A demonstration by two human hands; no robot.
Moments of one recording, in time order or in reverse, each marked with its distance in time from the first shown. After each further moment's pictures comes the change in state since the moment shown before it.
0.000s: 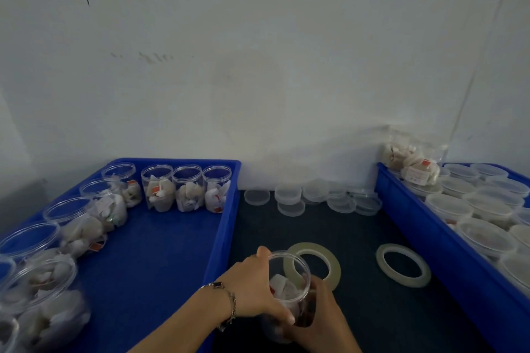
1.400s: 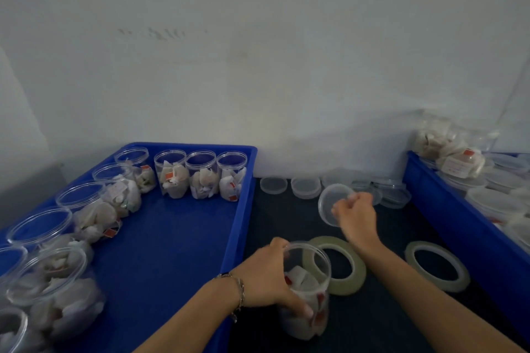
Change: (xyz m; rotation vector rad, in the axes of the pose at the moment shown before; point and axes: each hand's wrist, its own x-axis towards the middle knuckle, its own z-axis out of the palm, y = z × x) left_hand 0.015 -0.019 -0.006 -0.250 -0.025 0.075; right_hand 0.153 0.009 -0.050 0.278 0.522 0.083
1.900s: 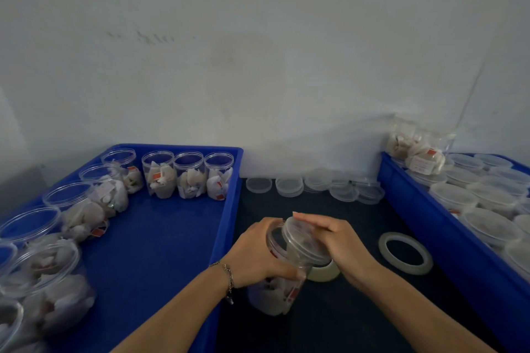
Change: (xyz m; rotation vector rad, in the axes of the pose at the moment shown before) left_hand -0.010 0.018 0.004 -0.084 0.244 0.196; right_hand -0.105 -0.052 -0.048 -0.016 -0.542 -0.055
